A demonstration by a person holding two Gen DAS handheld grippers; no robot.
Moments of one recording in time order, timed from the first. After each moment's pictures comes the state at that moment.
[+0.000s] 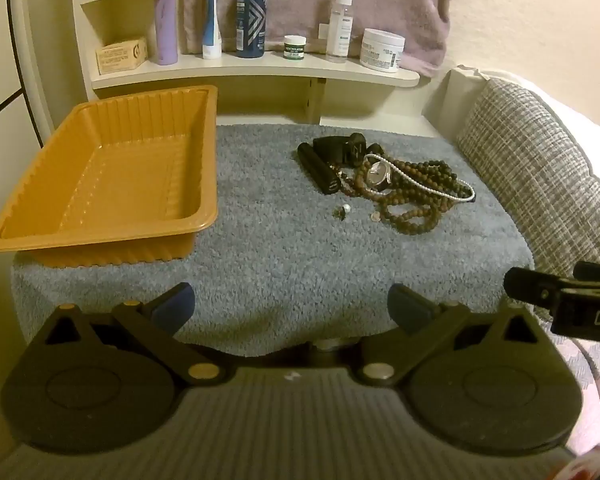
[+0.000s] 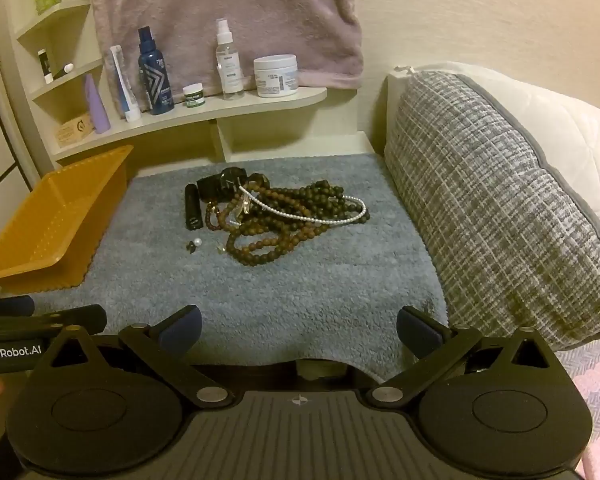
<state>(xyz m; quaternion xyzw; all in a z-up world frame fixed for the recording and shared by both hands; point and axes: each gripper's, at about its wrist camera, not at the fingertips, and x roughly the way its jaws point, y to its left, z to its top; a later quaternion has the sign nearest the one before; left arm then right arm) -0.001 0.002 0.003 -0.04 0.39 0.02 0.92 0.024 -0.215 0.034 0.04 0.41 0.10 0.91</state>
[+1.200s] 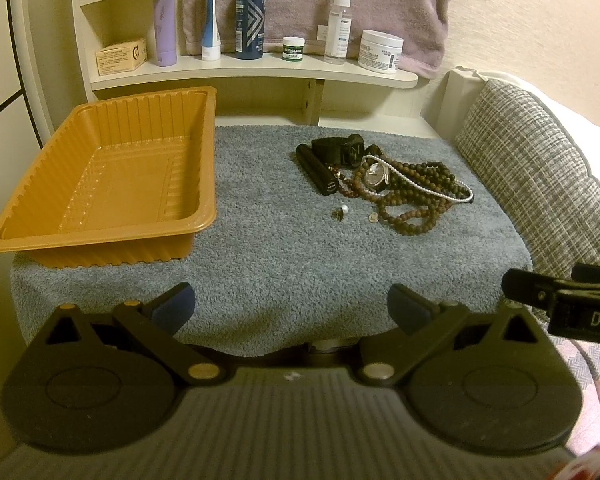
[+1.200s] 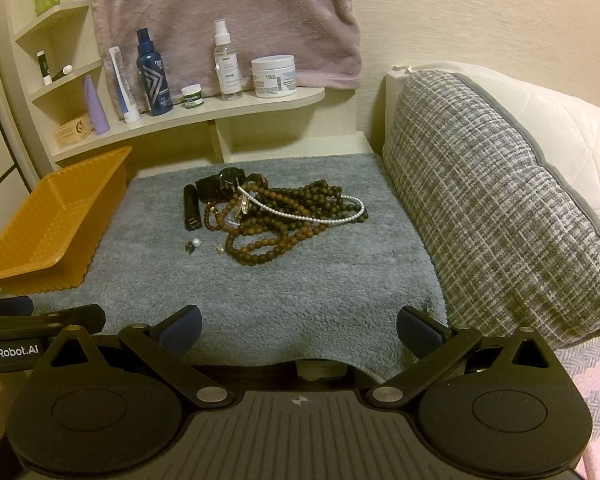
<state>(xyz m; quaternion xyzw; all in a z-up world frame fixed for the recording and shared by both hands) 0.002 0.000 0.004 -0.04 0.38 0.02 0.92 0.024 -0.215 0.035 0.04 0.41 0.10 0.91</state>
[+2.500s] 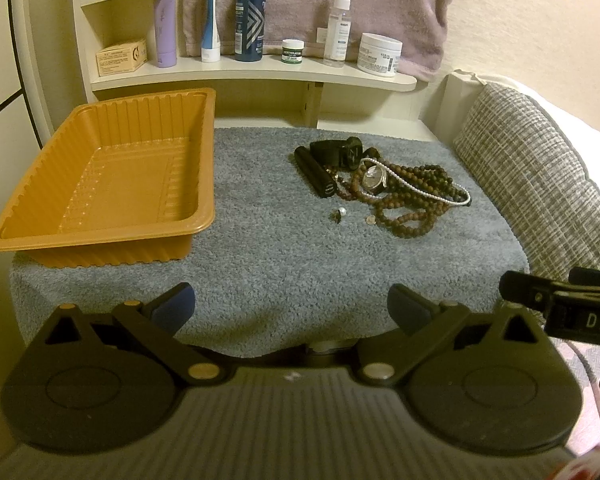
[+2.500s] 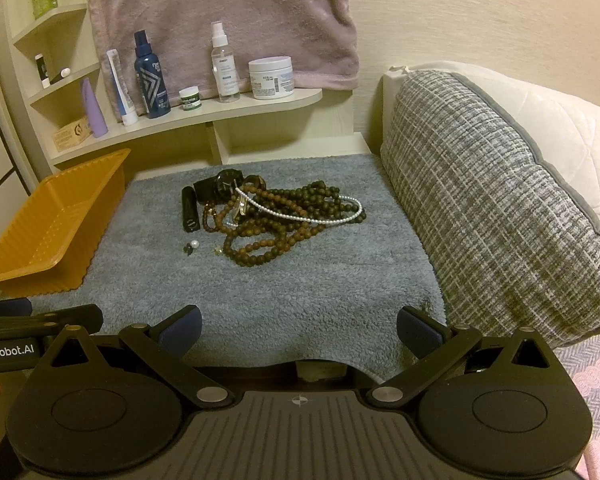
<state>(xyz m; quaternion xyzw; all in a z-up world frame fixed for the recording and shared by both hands) 0.002 -0.002 0.007 -0.05 0.38 0.02 0.92 0.022 -0.214 0.034 0.04 0.40 0.10 0.91</state>
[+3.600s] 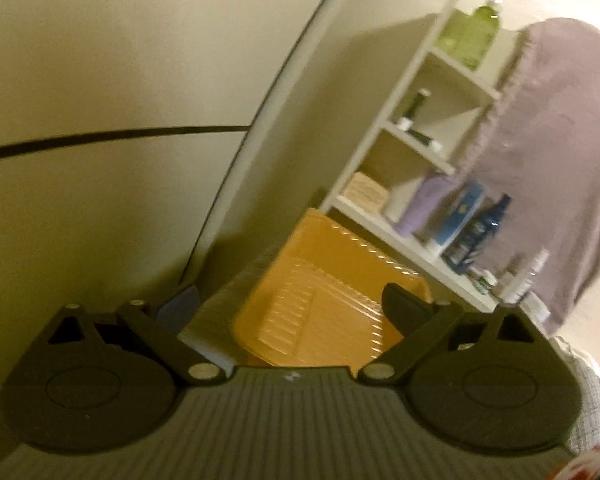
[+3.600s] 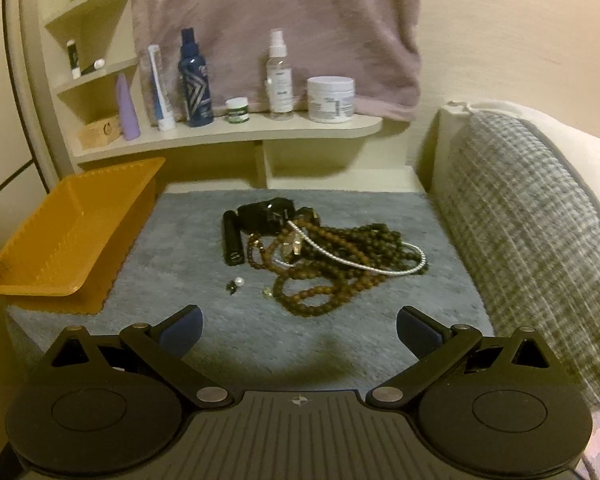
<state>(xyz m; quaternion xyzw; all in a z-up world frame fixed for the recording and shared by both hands) -0.042 0.225 0.012 -0.29 0.17 0.20 0.92 0.061 -0.158 0.030 0.00 0.37 0.14 0.92</state>
